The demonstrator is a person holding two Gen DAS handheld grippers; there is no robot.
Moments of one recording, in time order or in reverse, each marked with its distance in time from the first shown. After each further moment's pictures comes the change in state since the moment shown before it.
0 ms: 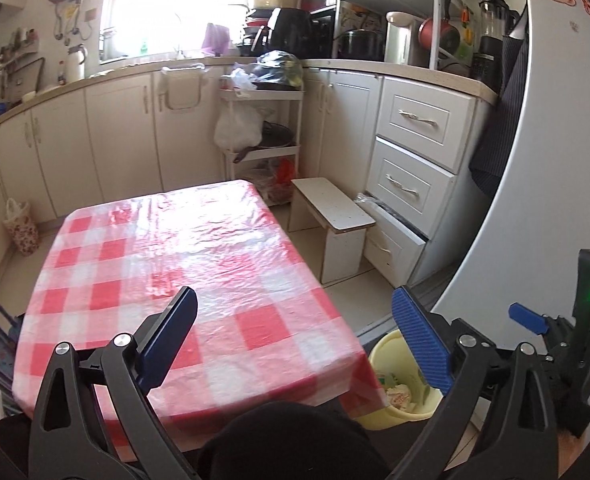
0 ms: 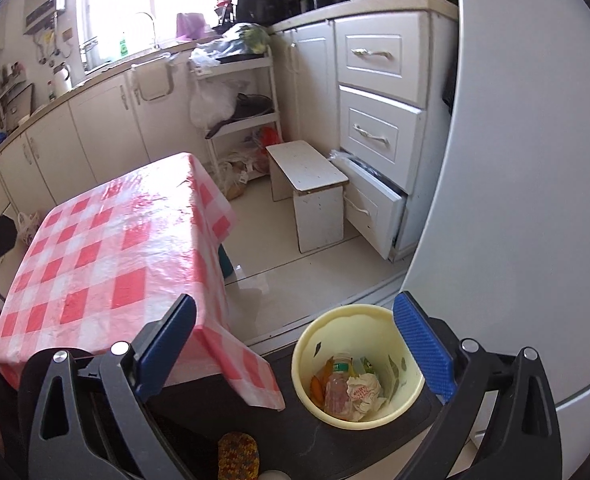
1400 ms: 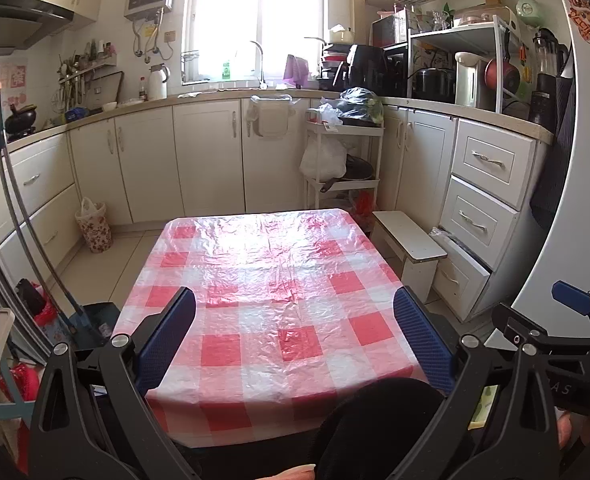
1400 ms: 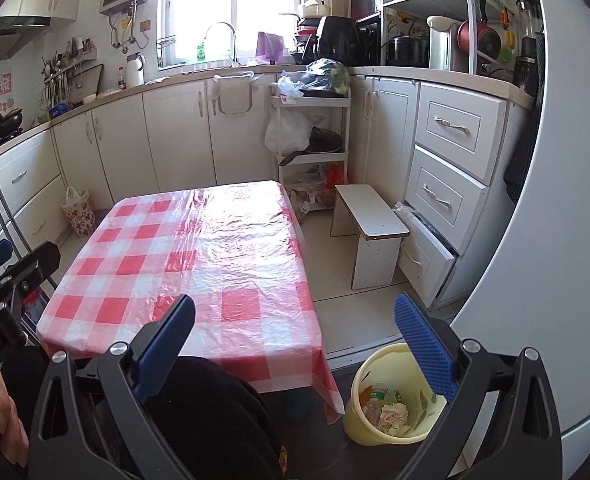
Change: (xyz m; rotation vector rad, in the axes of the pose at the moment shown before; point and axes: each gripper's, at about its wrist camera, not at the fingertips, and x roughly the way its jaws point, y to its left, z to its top) left arm -0.086 0.079 -0.015 -0.070 -0.114 0.246; right arm -0.060 0.094 0.012 -0.168 -0.094 0.125
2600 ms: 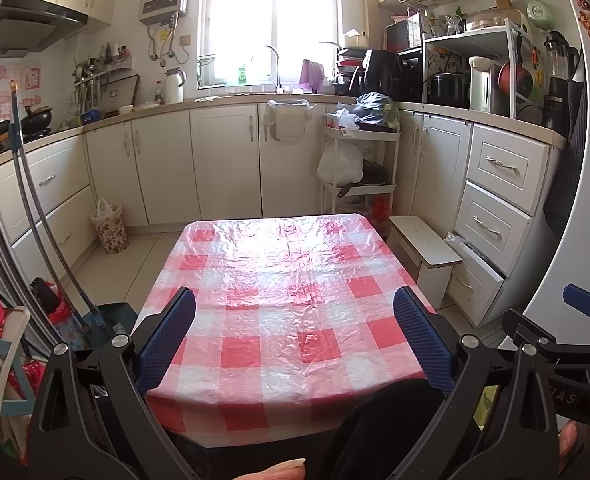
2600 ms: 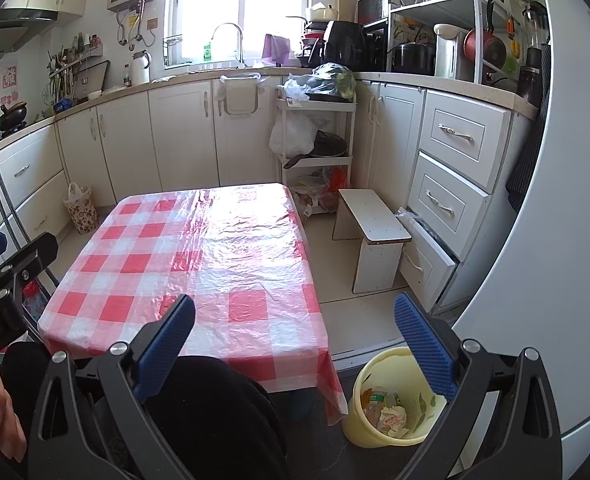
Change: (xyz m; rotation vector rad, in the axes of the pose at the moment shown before) left arm -0.007 0.010 0.001 -0.012 -0.015 0.054; right arm -0.002 0.007 0.001 -0.014 -0.007 -0.001
